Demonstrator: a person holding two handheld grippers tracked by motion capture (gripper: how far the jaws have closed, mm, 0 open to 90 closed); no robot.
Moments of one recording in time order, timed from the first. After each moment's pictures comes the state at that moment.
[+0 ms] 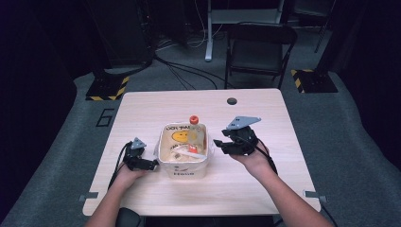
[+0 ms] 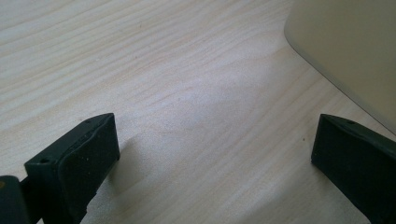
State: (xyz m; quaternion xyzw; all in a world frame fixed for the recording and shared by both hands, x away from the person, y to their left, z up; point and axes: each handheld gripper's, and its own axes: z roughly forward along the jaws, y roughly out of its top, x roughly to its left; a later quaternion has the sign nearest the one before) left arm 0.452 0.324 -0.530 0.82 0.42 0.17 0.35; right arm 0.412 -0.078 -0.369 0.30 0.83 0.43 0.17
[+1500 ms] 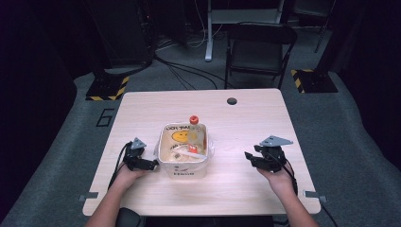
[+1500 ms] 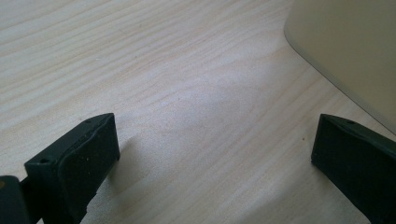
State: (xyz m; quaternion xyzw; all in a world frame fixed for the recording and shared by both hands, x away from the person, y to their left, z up) left arm 0.451 0.324 -0.530 0.82 0.42 0.17 0.35; right arm 0.396 -0.168 -0.451 0.43 0.78 0.41 0.19
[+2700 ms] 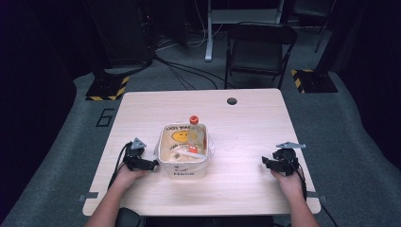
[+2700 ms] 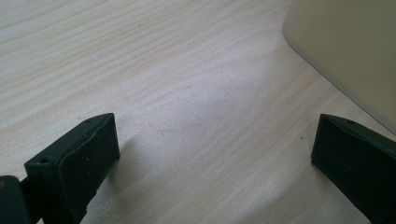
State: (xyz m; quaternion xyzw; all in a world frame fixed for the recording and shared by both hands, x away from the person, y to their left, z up) left arm 0.451 0.324 -0.530 0.82 0.42 0.17 0.34; right arm 0.414 -0.226 -0.508 0.55 0.74 0.35 0.18
